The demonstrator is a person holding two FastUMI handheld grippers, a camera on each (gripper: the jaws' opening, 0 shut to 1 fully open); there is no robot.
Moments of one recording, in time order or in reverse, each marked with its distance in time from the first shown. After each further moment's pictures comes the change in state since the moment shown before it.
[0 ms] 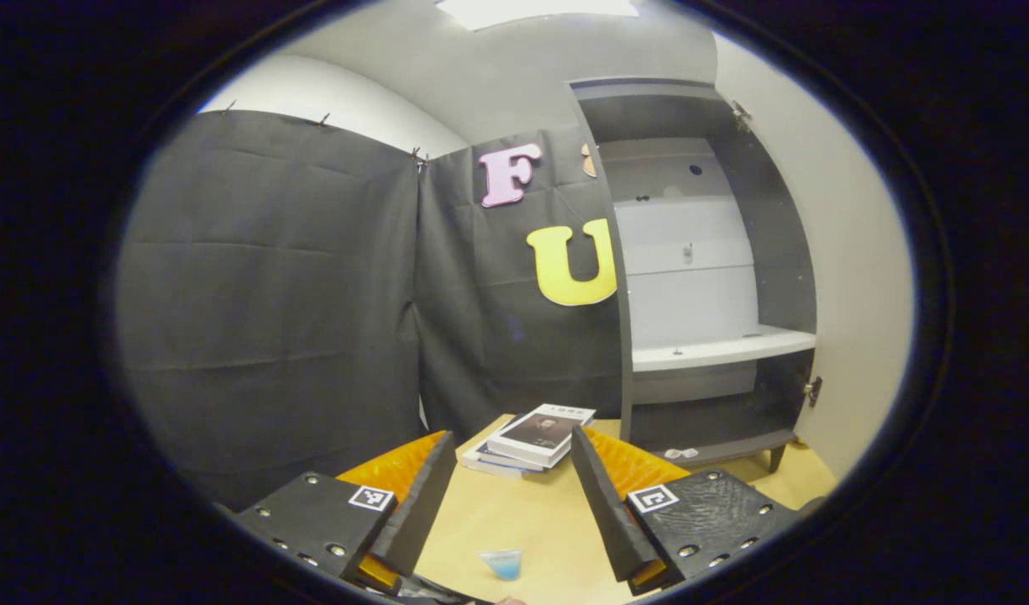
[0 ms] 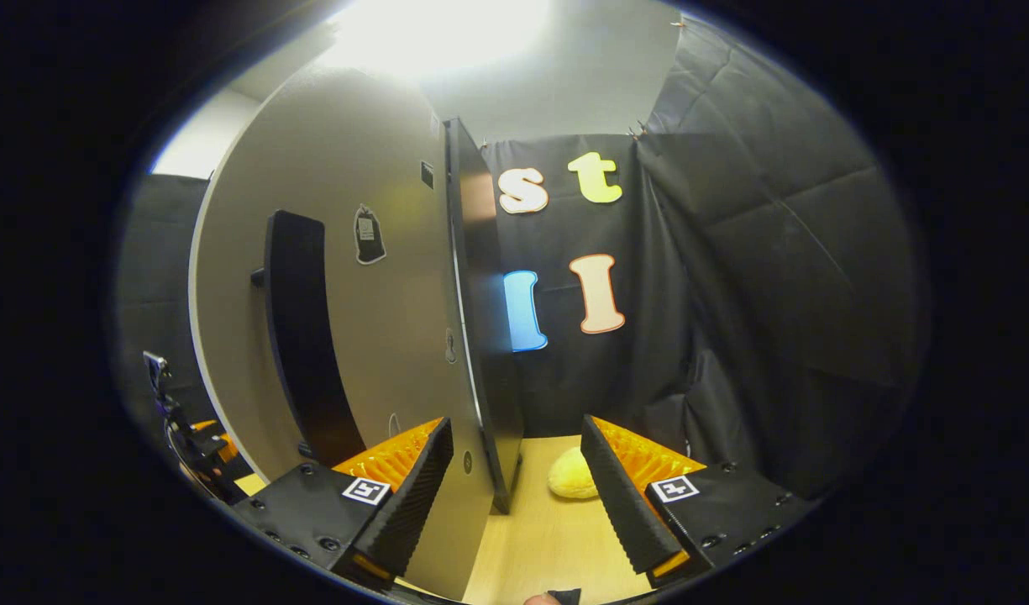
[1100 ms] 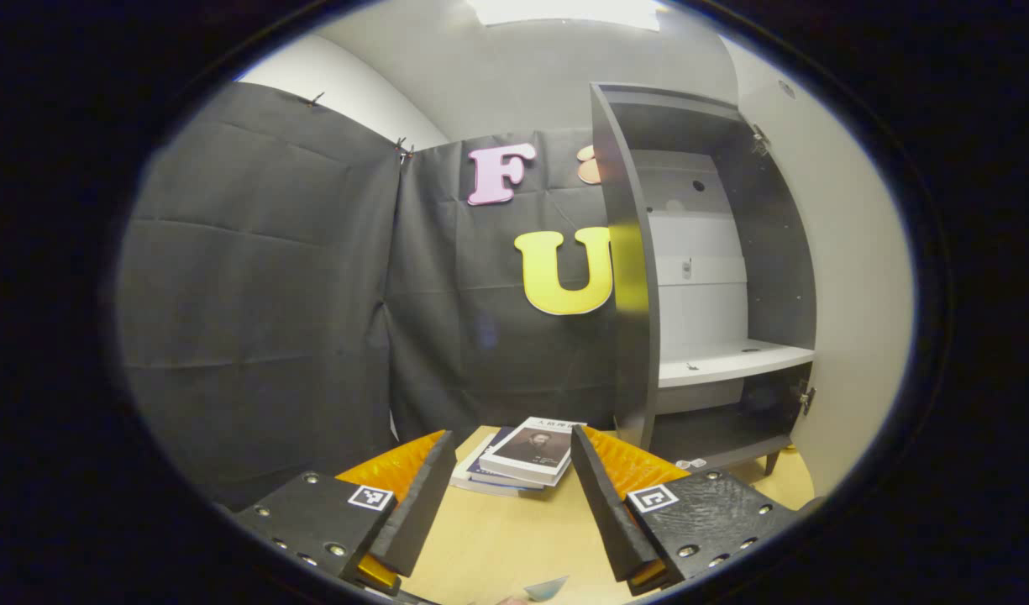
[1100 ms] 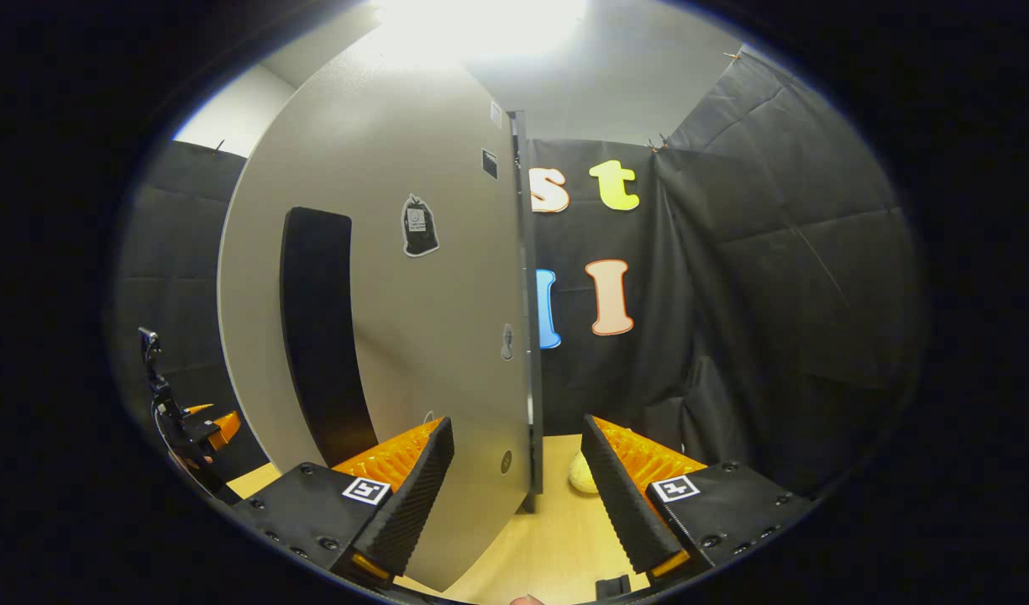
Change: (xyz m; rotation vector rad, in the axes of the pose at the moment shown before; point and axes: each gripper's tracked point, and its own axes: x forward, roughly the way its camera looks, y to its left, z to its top) left arm 0.066 0.067 -0.005 -0.022 -0.015 -0.139; right arm 0.009 0.119 -0.009 -0.035 0.015 -0.048
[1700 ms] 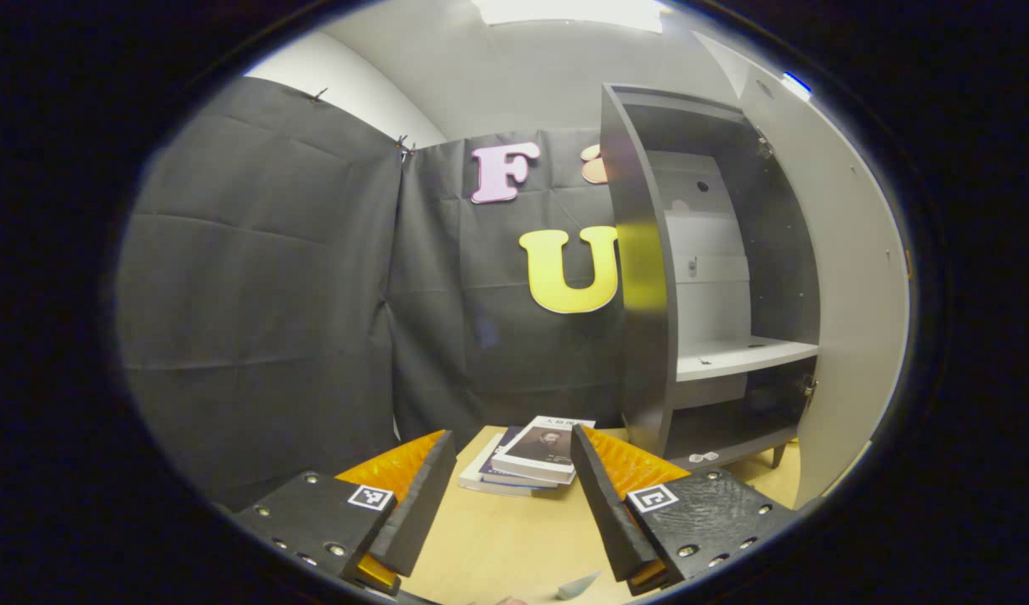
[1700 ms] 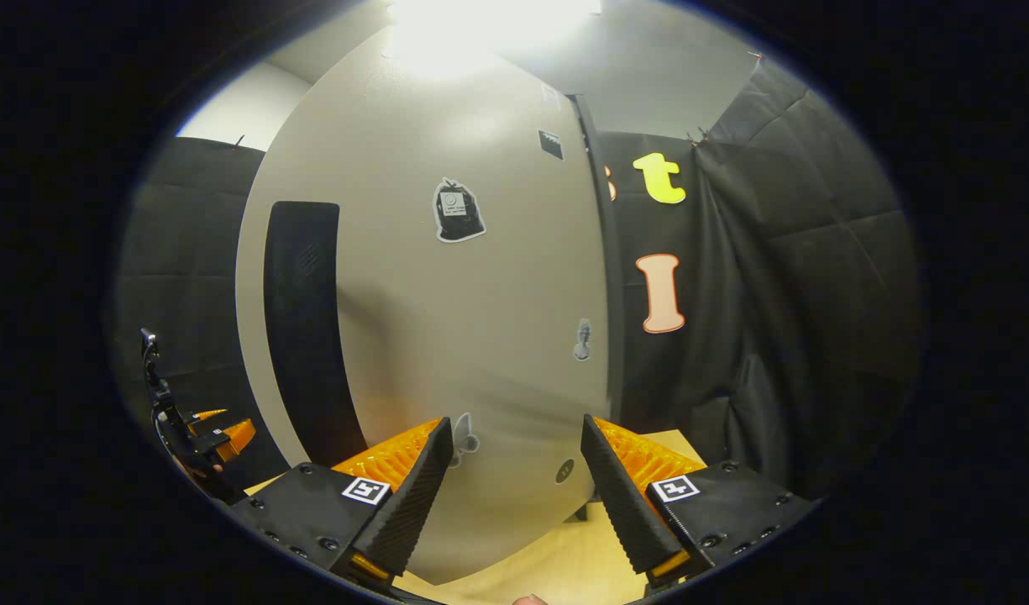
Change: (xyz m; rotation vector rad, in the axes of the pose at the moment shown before) left arm 0.004 0.039 -0.008 0.002 -0.002 -0.009; right arm 0.047 0.087 -0.009 -0.001 0.005 0.116
